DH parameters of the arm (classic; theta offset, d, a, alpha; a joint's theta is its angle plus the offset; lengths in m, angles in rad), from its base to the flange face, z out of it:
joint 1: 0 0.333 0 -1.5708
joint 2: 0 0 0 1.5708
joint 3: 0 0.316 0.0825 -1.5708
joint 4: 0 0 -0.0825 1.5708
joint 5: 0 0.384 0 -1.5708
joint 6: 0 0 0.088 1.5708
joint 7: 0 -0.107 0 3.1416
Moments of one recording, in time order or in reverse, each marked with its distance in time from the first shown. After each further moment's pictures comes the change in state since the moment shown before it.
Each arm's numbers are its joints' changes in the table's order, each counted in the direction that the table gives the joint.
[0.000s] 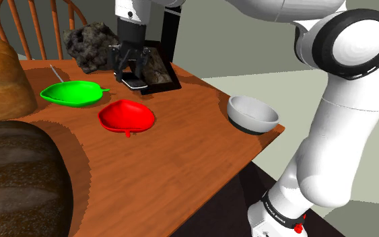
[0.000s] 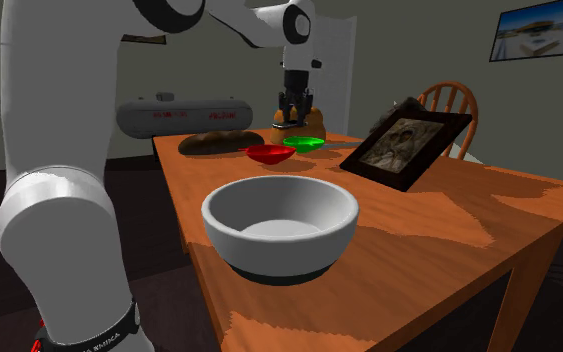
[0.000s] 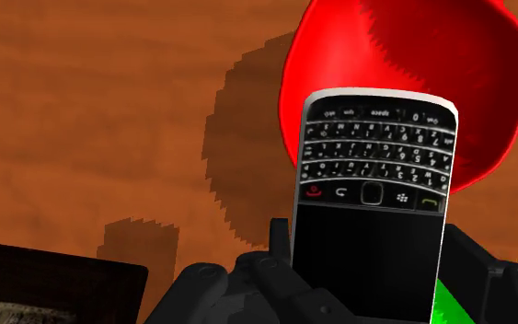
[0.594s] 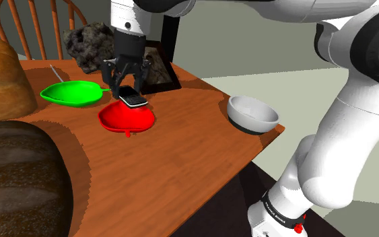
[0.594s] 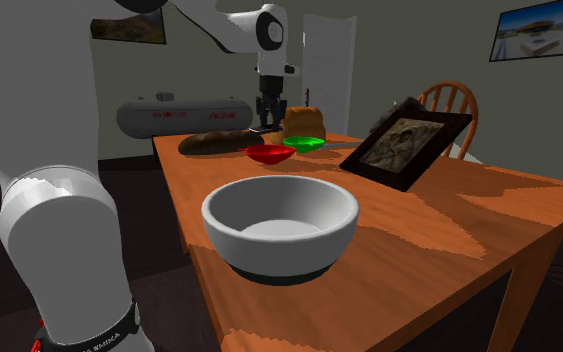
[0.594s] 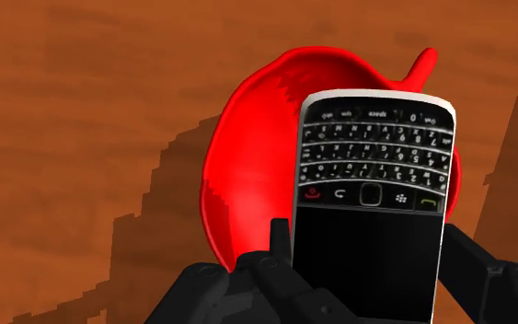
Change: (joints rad) arm 0.047 -0.138 0.044 0.221 0.032 -0.091 -0.090
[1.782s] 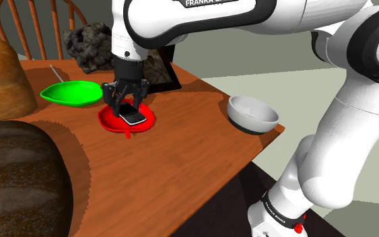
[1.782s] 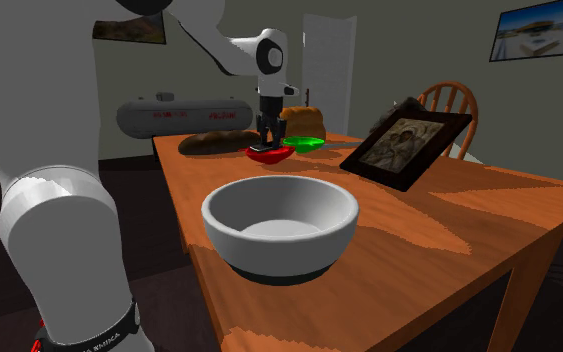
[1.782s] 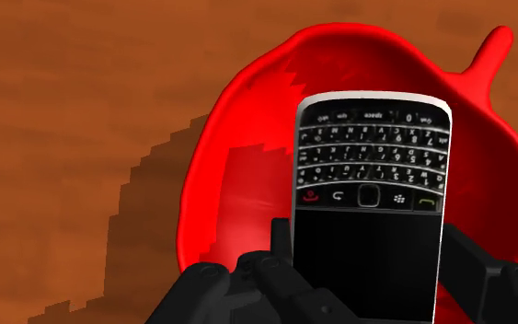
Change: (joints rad) arm 0.001 0.014 0.000 0.137 -0.003 -0.150 0.003
